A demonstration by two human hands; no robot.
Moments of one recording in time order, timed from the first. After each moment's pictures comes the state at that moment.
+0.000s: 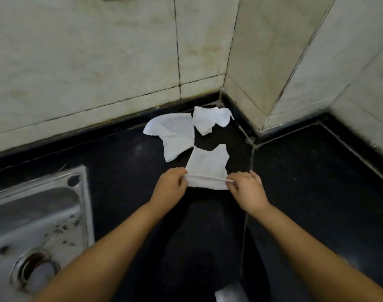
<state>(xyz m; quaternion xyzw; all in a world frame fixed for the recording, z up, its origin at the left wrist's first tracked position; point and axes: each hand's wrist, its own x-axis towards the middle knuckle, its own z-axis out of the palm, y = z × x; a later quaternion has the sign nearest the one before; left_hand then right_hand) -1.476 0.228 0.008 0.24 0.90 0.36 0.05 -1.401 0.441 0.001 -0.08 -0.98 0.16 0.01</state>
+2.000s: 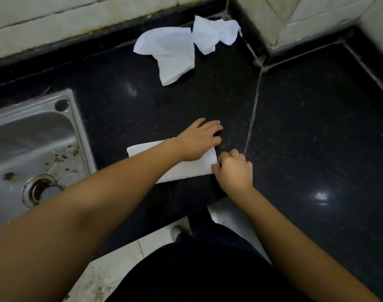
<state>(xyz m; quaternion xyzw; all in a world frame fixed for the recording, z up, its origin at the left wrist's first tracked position) -1.415 0.253 -0.018 0.57 0.80 -0.07 0.13 -1.292 0.344 -0.019 -0.21 -0.96 0.13 -0.15</state>
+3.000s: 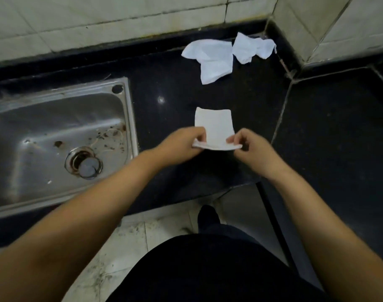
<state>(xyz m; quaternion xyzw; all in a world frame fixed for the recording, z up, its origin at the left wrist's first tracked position) -1.352 0.130 0.029 0.31 0.89 0.30 0.15 -1.281 0.335 0.045 -0.05 -0.87 0.48 -0.10</state>
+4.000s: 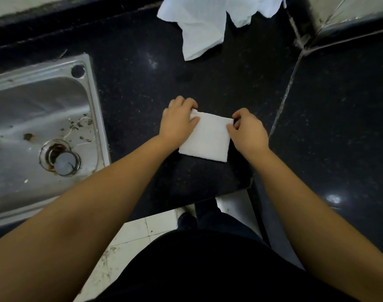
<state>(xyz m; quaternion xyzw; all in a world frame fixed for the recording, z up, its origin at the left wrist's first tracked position) -1.418 0.202 -0.031 0.12 0.95 0.24 0.14 -1.359 0.368 -0.024 -0.22 -0.92 0.30 -0.10</state>
